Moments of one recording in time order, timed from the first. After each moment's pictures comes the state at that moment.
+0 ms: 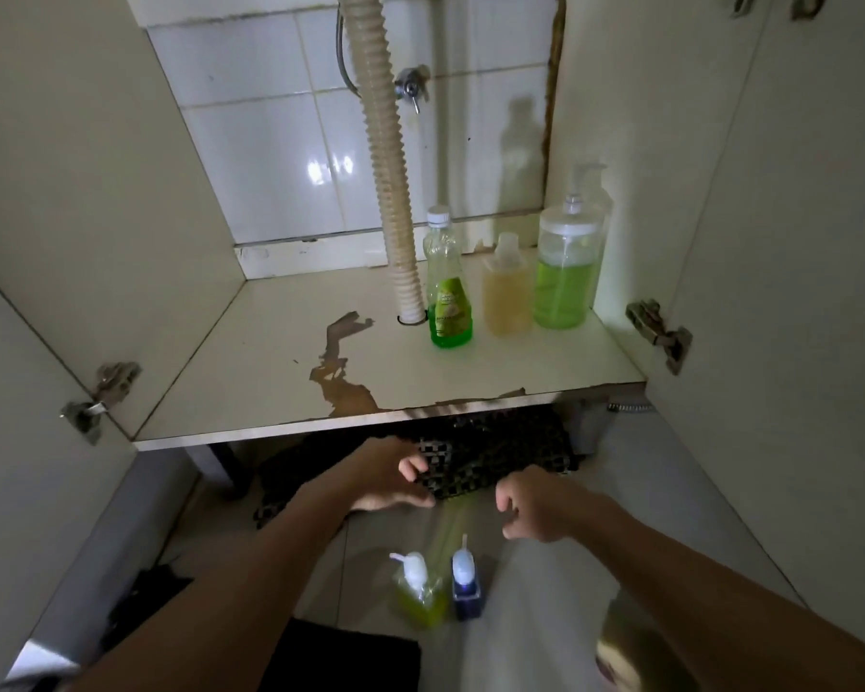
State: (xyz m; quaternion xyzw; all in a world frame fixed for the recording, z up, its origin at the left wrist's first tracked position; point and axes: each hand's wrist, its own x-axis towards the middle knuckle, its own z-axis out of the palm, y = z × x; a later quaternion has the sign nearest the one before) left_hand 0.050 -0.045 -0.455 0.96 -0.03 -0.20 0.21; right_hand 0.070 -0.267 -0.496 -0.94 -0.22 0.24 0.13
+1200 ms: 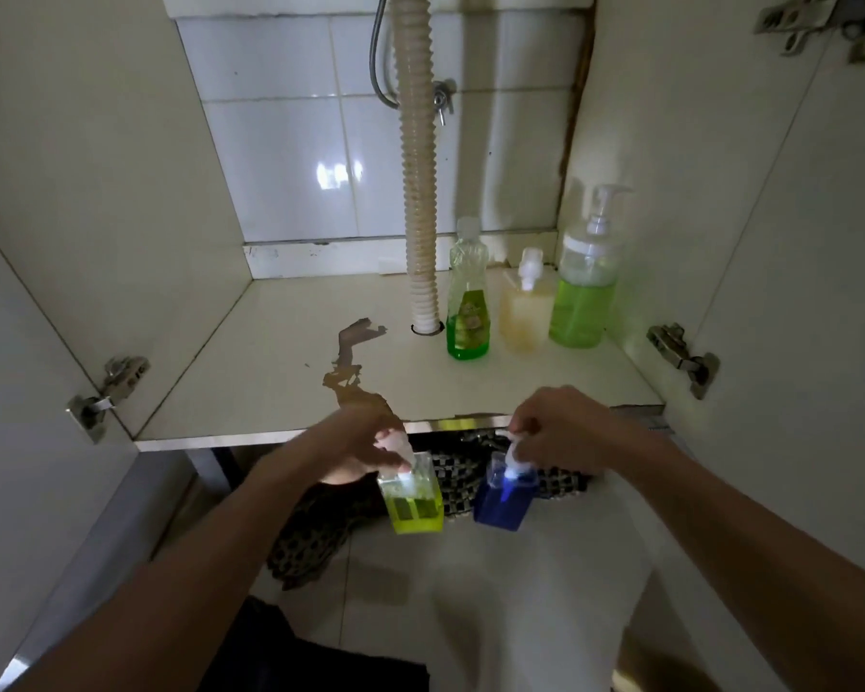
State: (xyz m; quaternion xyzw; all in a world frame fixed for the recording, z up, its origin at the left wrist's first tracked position) left_hand 0.049 0.006 -0.405 0.97 -0.09 -0.12 0.19; right_hand 0.082 -0.242 -0.384 -0.95 -0.21 0.14 0.17
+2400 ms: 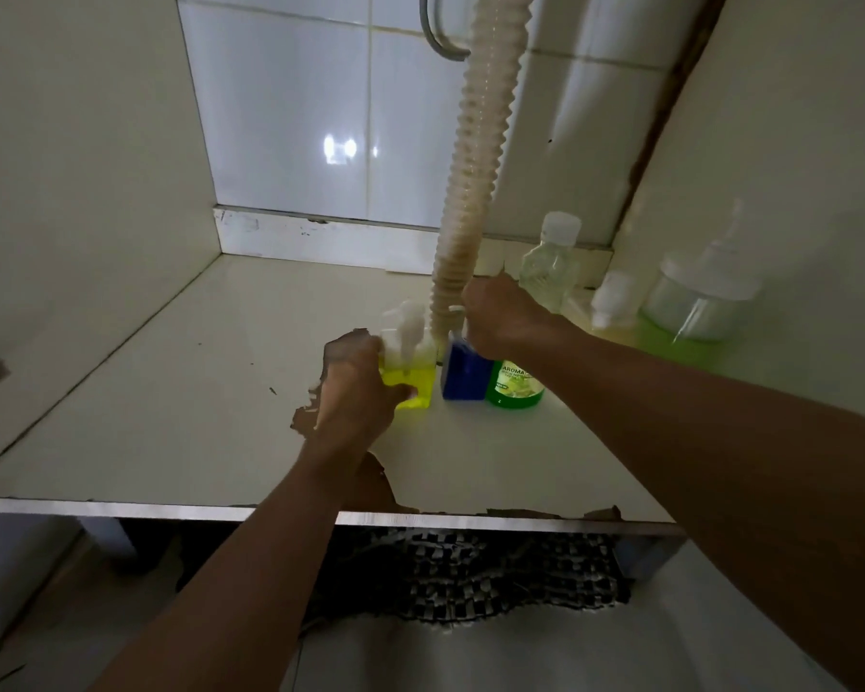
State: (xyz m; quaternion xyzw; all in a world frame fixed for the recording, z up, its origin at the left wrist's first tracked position) left_hand 0.237 0.034 -0.471 0.90 0.10 0.20 0.37; right_hand 0.286 -0.099 -0.371 -0.98 -0.20 -0.04 0.04
